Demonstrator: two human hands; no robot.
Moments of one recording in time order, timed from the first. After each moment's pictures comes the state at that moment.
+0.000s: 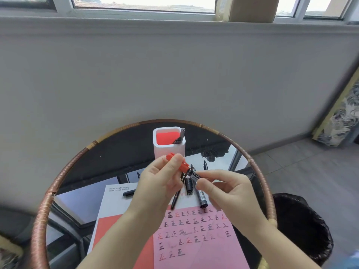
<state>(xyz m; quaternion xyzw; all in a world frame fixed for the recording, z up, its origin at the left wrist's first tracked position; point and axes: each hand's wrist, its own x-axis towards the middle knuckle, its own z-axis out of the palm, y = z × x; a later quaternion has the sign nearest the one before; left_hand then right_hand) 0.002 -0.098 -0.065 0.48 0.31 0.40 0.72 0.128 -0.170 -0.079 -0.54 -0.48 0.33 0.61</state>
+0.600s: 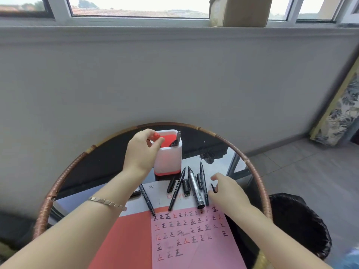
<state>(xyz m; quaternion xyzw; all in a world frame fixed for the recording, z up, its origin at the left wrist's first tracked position) 0.013 0.004 -0.081 0.76 0.44 0.42 0.24 0.173 -0.135 -0.140 -0.84 -0.47 0.17 0.21</state>
